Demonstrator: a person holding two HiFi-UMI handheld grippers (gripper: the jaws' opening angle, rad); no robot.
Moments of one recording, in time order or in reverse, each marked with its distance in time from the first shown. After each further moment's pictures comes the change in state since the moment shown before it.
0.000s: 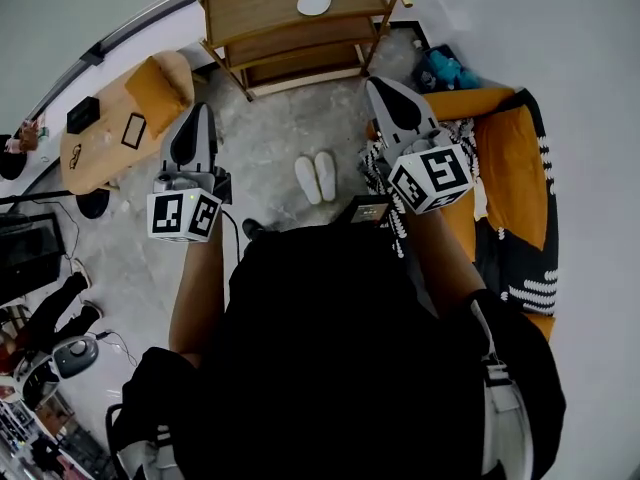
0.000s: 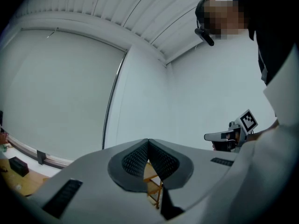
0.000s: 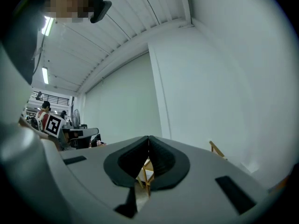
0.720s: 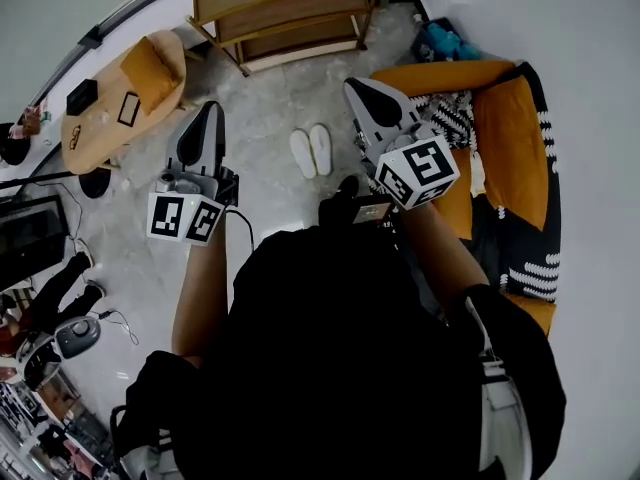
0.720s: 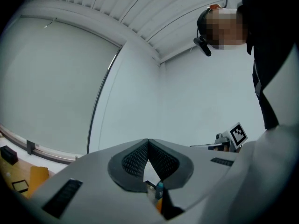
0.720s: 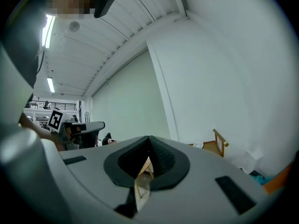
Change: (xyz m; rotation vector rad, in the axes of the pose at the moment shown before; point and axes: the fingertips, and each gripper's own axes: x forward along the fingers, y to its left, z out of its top) left arm -0.032 -0.103 -0.009 -0.056 0.033 -0.103; right arm -0.065 0.011 -0.037 0.068 0.059 0.101
